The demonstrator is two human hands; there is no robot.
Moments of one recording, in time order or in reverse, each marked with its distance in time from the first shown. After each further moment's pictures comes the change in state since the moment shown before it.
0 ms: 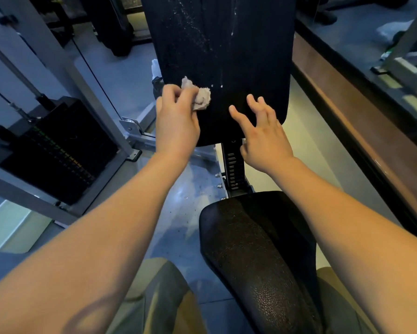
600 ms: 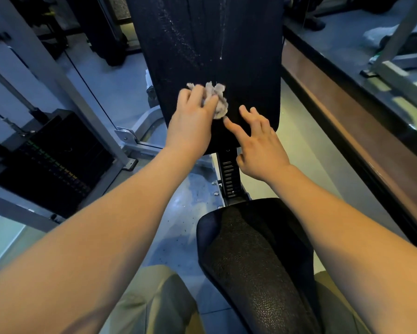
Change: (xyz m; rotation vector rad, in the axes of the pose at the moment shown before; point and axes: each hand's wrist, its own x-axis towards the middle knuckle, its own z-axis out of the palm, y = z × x) left_hand 0.027 0.020 0.019 0.275 -0.162 0.308; right_hand 0.001 0.005 -0.006 -0.013 -0.040 -0.008
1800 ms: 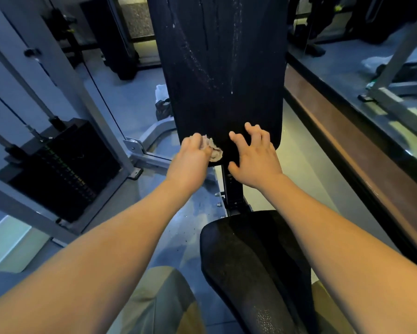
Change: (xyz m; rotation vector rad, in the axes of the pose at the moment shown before) left_hand -0.052 -0.013 -0.008 -0.003 -0.256 -0.039; right_hand 0.007 -0.034 -0.022 0.005 -0.026 0.129
